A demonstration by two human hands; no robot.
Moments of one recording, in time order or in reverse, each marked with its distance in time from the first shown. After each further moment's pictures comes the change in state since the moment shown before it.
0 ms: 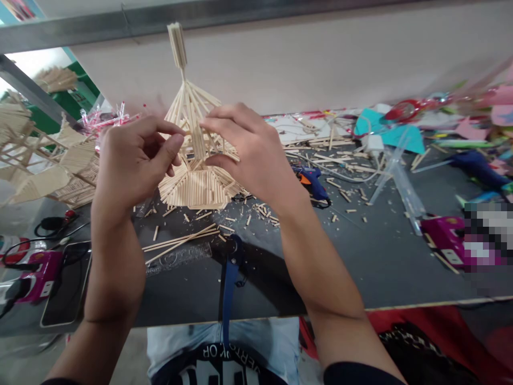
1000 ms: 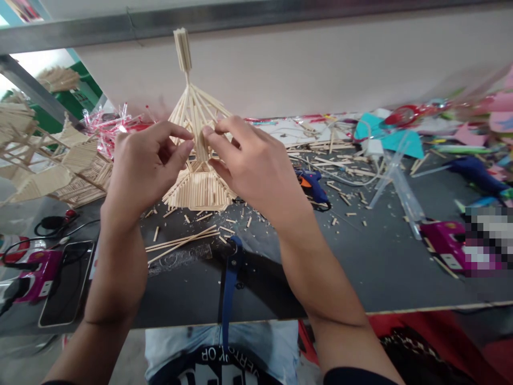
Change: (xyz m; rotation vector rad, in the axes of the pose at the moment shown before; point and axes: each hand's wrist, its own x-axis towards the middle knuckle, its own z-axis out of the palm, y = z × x) left_hand -0.004 0.006 0.007 0.075 0.011 -0.012; right_hand -0.007 -0.018 -0.001 -0.229 -0.101 0.100
